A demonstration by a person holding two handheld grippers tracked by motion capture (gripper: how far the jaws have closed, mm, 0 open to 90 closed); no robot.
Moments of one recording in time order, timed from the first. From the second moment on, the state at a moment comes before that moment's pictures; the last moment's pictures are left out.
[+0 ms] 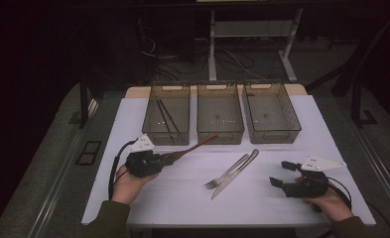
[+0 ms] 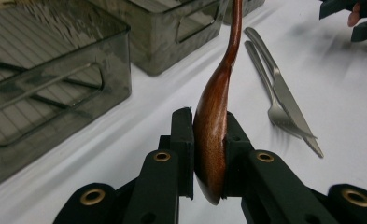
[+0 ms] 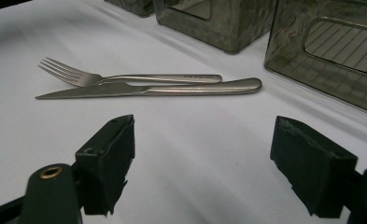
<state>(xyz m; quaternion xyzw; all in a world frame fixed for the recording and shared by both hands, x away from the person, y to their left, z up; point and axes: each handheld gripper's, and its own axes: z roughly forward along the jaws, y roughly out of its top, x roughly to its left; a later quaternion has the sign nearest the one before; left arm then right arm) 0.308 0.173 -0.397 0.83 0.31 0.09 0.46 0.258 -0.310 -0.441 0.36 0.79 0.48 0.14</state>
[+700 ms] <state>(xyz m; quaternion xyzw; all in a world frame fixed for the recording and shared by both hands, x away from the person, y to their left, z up) 0.330 0.149 -0.380 0.82 0.31 0.10 0.46 0.258 -0.299 -0.443 0.36 0.79 0.47 0.14</state>
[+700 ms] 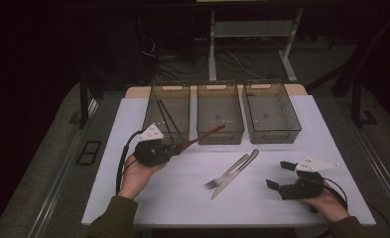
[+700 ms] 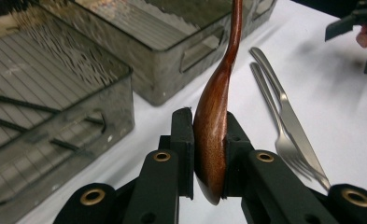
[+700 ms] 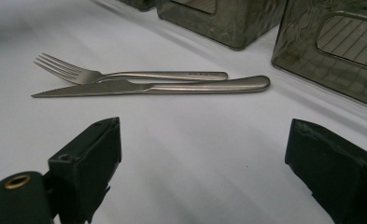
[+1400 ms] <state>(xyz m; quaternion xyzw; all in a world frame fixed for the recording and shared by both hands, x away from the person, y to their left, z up) 0.390 0.099 -0.356 0.82 0.34 0.14 0.45 0.258 -0.295 -0.446 0.36 0.80 0.46 0.13</state>
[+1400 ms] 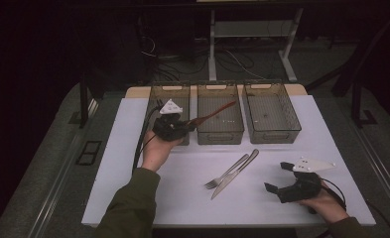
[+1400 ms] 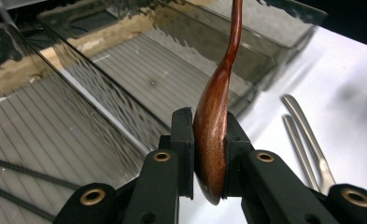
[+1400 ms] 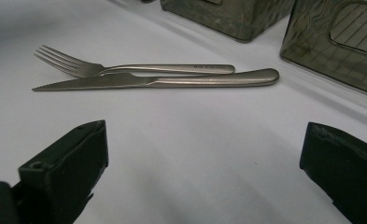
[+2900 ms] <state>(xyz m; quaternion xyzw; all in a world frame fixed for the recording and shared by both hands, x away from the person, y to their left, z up) 0.457 0.033 -0.383 0.82 0.42 0.17 0.34 0.258 -0.303 -0.444 0.37 0.79 0.47 0.14</state>
